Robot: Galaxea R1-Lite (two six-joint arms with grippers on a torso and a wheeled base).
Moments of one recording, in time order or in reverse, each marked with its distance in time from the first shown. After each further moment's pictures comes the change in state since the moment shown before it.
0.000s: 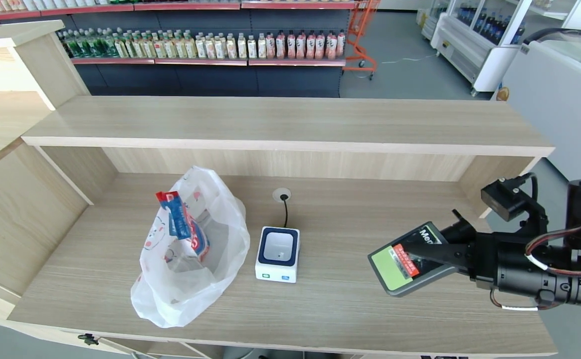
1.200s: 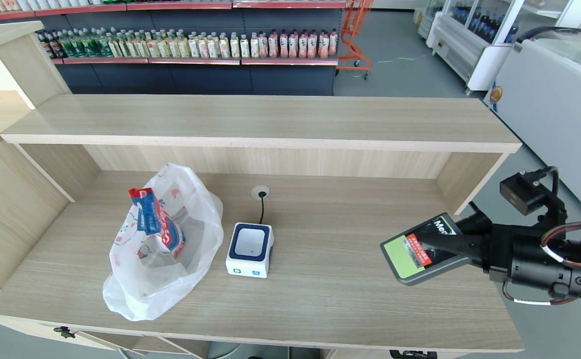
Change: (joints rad) left arm 0.000 0.000 0.000 0.000 0.000 0.003; right arm -0.065 -0.028 0.000 -0.001 0.011 -0.001
